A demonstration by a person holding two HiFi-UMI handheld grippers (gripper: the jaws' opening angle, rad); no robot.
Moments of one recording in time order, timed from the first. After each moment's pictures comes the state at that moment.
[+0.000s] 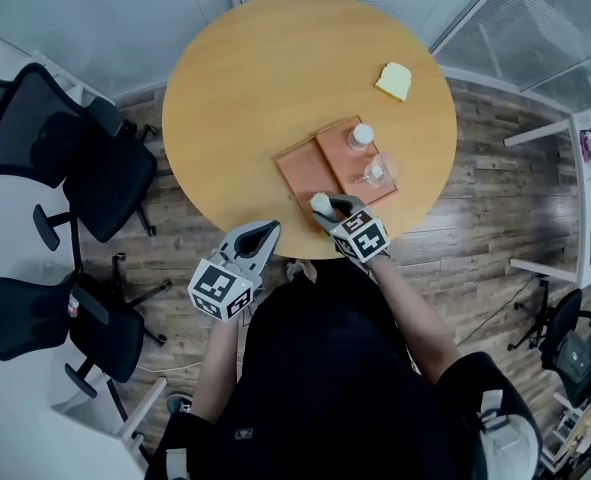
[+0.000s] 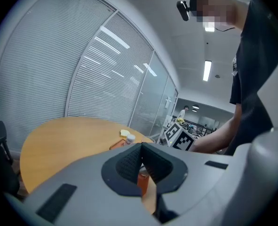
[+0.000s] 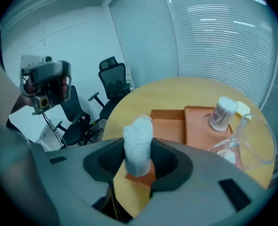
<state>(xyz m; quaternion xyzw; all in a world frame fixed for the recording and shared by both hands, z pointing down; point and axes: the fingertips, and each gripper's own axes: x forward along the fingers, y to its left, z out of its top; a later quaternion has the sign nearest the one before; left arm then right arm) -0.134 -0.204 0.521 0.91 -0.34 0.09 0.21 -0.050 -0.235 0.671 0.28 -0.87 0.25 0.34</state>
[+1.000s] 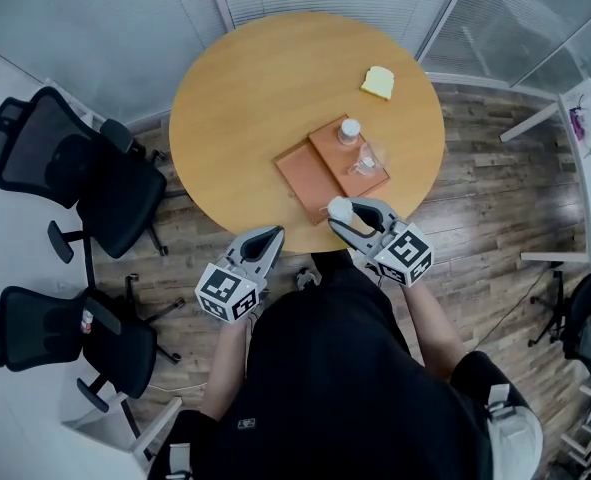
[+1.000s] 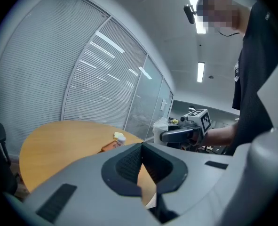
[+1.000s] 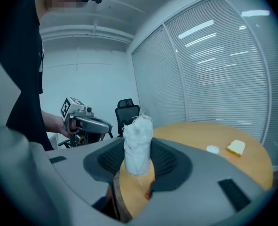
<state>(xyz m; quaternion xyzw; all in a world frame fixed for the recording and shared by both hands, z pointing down) -0.122 -0.151 0.500 0.92 -0.33 0.07 0.19 -0.017 -0.172 0.504 0.28 -0.95 0.11 0.11</state>
